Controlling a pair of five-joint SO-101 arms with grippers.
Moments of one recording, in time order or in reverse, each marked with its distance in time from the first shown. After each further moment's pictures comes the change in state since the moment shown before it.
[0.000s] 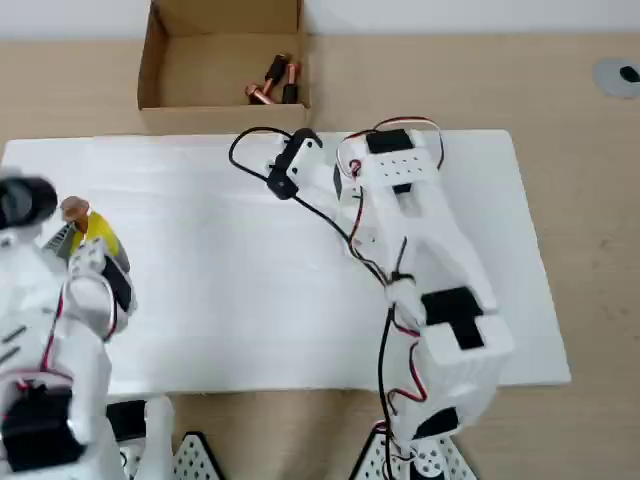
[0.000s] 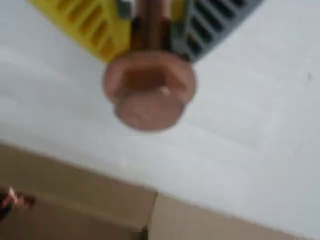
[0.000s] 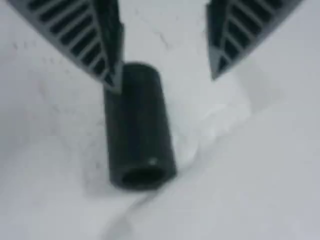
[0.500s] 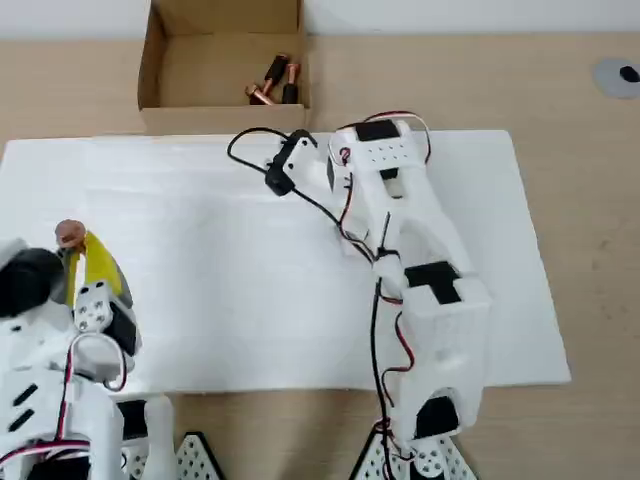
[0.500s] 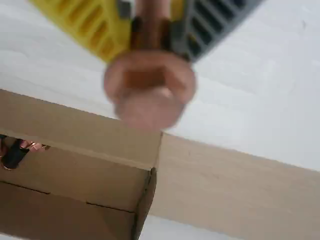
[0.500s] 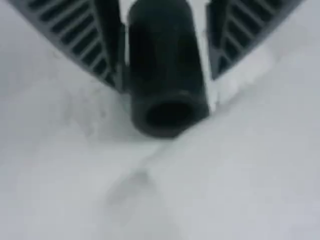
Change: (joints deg) left arm -0.1 -19.6 9.3 -1.2 -3.3; right arm -0.1 14.6 -13.2 5.1 0.0
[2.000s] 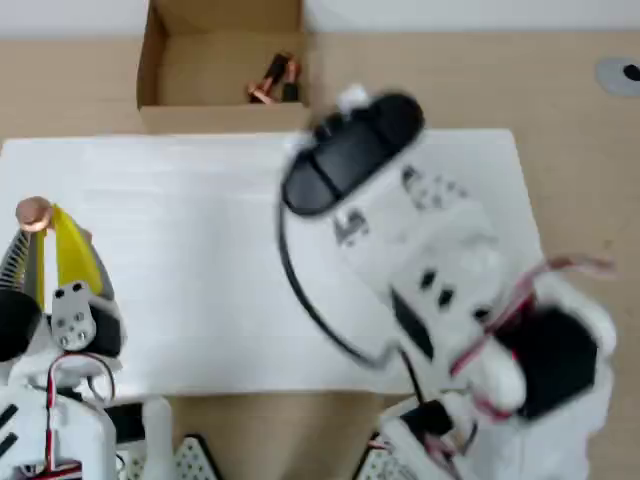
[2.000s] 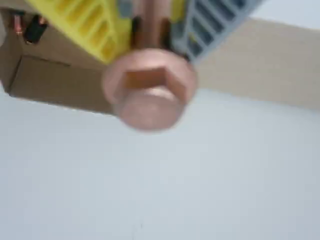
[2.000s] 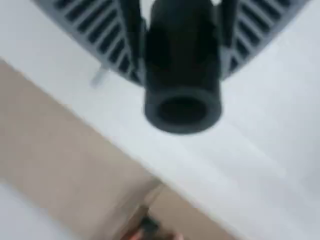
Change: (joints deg) left arm 0.0 -1.0 -1.8 -14.4 -1.6; right arm -13.0 -78.2 11.1 4.7 -28.6
